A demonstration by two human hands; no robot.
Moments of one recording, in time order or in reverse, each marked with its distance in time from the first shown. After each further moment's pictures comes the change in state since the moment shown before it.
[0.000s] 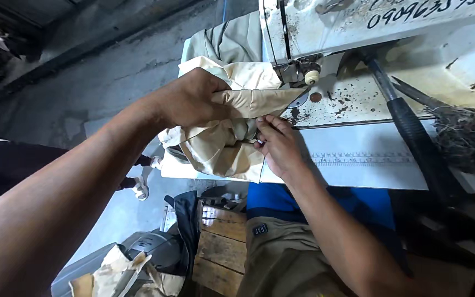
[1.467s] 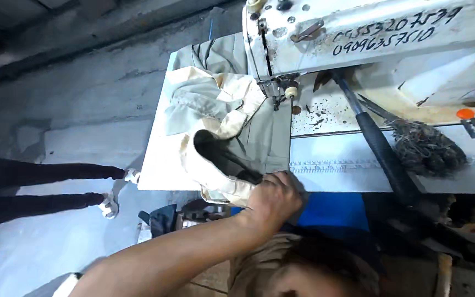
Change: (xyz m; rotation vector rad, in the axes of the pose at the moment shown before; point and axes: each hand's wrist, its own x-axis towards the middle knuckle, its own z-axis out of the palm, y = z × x) left_hand -0.033 0.084 0.213 0.889 0.393 0.346; right_hand -0.168 0.027 -0.104 -0.873 -0.928 0.035
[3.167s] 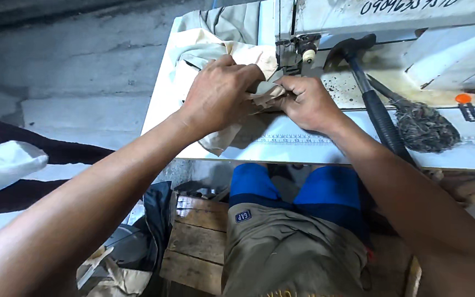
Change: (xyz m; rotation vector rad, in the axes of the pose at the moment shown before) left_hand 0.000 -0.155 -0.013 -0.504 0.268 -0.060; right_hand 0.108 -0.050 -0.180 -0.587 0.629 -0.290
